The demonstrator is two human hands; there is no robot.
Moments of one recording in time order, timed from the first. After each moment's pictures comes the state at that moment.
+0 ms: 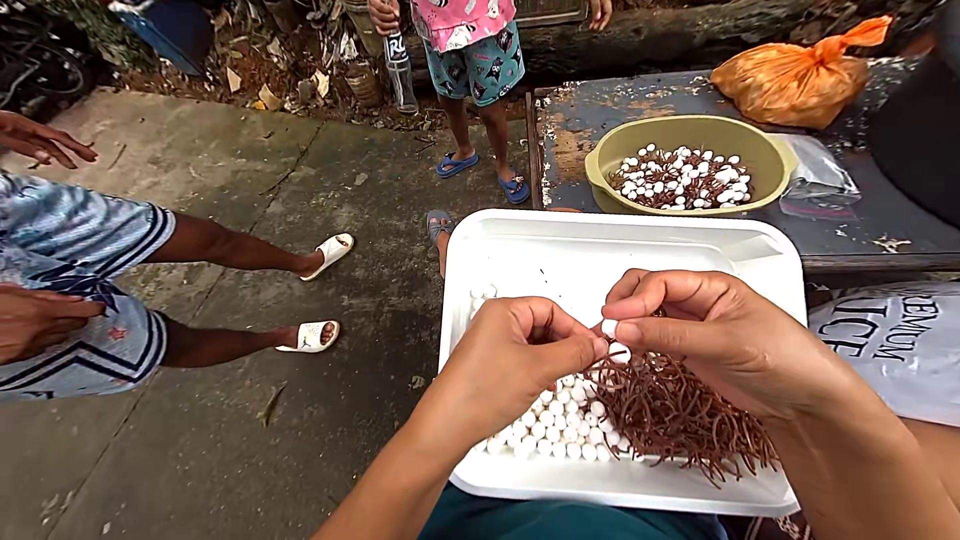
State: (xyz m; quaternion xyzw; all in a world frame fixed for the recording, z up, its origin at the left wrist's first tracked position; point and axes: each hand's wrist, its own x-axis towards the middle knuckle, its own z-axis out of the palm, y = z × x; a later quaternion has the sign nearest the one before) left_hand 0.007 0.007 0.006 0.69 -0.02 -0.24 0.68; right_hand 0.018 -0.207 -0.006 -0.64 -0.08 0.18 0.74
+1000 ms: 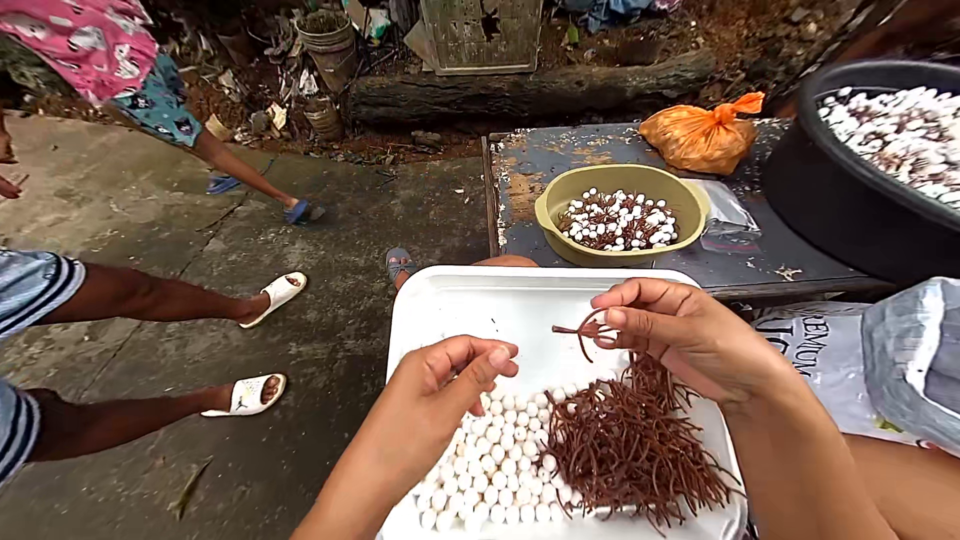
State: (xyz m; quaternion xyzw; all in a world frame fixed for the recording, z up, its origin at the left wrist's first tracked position) left_hand 0.022 0.020 -0.012 0.73 -0.04 -0.17 0.66; right_hand 0.045 -0.247 -0.002 -0.64 0.03 0.15 0.76
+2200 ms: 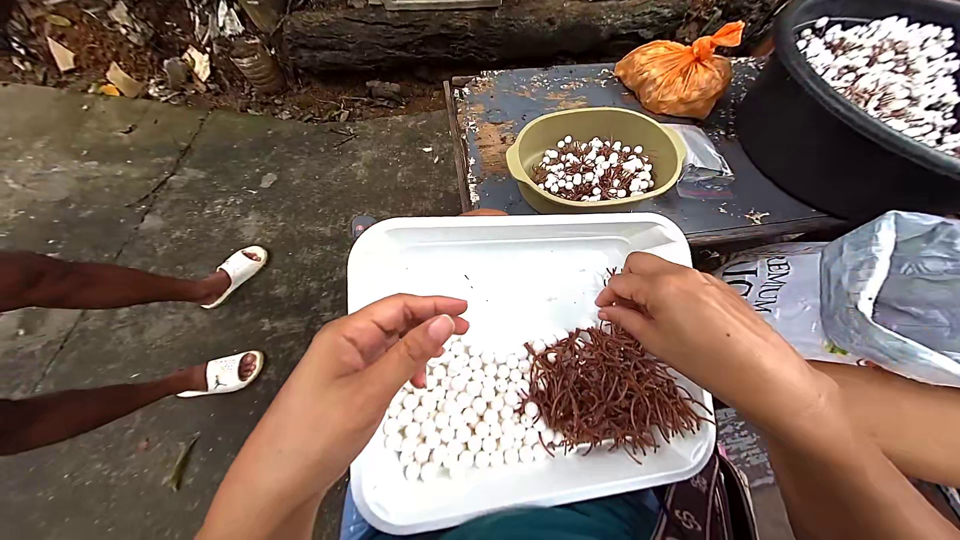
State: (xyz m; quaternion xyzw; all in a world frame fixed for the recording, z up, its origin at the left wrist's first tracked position) left_hand 0.016 0.044 -0.014 0.74 -0.08 -0.14 0.66; right_hand 0.013 -0.254 -0.006 -0.98 -0.12 0.04 0.13
